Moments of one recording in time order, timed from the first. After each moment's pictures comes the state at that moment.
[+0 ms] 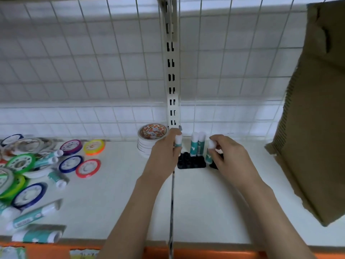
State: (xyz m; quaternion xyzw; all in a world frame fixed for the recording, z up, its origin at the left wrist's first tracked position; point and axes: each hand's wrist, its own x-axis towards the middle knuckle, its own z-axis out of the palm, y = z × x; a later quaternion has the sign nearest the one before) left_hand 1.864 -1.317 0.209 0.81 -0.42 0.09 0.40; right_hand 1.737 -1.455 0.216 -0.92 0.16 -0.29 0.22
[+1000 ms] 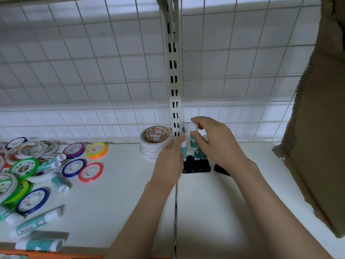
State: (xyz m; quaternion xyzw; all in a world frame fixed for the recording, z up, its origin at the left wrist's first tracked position) left_hand 1.870 -1.331 0.193 0.83 -0.41 0.07 0.37; right_hand 1.791 -1.450 0.249 -0.92 0.06 -0.32 0.22
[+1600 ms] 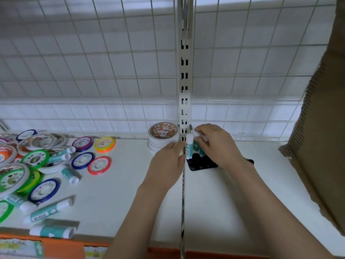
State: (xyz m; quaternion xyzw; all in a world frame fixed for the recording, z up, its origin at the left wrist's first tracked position) left_hand 1.863 -1.291 0.205 0.86 -0.42 0.07 0.29; right_hand 1.808 -1.452 0.222 -0.95 0.08 -0.26 0.17
